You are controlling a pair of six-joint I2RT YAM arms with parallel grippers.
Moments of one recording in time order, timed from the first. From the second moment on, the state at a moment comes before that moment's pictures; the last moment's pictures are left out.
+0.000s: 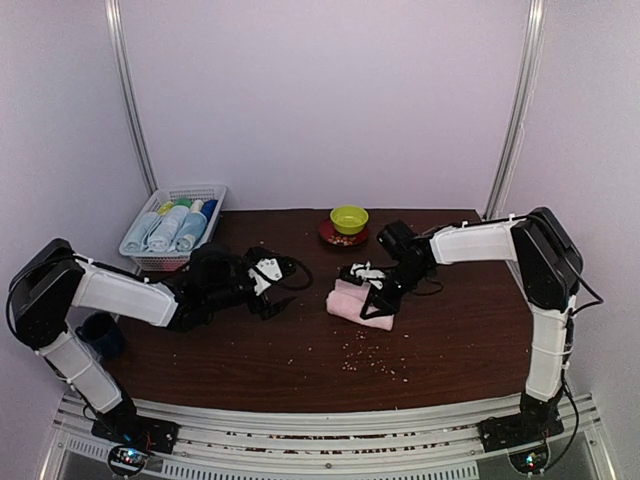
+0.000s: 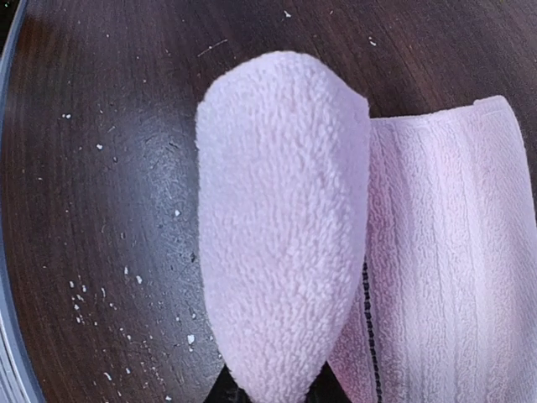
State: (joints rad) left arm -0.73 1.59 0.69 0.60 0.12 0.65; right arm 0.59 2.00 1.35 -0.56 -0.45 -0.52
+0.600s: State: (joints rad) left arm -0.88 1.83 0.77 0.63 0.20 0.94; right arm 0.51 2.21 1.61 -0.87 -0.73 -0.64
